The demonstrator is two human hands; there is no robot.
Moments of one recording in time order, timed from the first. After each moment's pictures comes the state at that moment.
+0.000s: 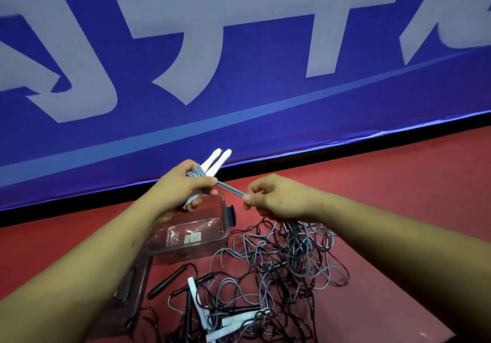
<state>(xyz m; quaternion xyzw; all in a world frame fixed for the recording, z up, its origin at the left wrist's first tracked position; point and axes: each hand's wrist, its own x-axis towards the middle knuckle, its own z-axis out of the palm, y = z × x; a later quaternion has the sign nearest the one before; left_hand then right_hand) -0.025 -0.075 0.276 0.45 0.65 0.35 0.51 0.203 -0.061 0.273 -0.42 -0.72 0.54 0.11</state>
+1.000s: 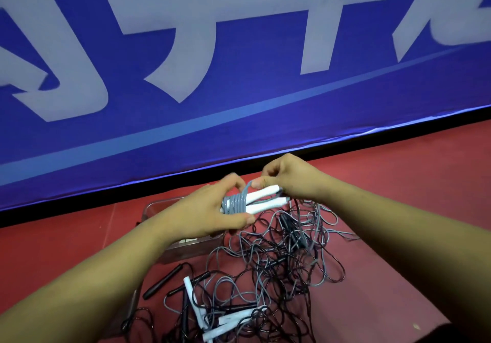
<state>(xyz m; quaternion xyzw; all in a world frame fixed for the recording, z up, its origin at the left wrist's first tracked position) 0.018 -0.102 0.278 0.76 0.50 0.16 0.38 0.228 -0.031 0.271 -0.44 -0.75 0.45 0.21</state>
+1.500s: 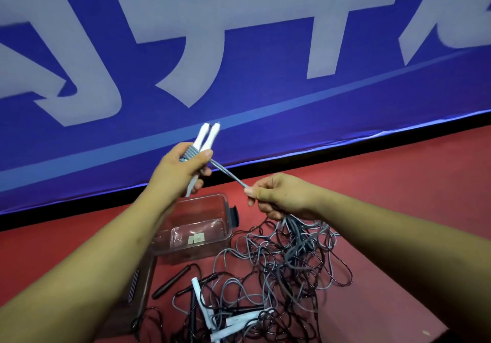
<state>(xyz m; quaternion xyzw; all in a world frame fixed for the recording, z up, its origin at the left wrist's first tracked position) -0.016 -0.075 0.293 0.48 0.60 0.49 0.41 0.206 -0.047 0.253 -0.36 -0.65 0.65 0.17</state>
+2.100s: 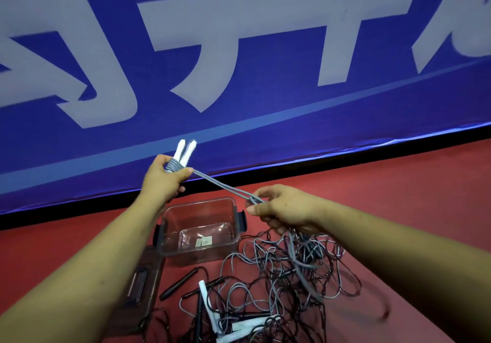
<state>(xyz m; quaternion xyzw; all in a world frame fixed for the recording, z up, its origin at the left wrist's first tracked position) -0.078 -0.057 0.264 0.40 0.73 0.47 0.29 0.189 -0.062 0.262 -0.41 -0.62 0.65 0.12</state>
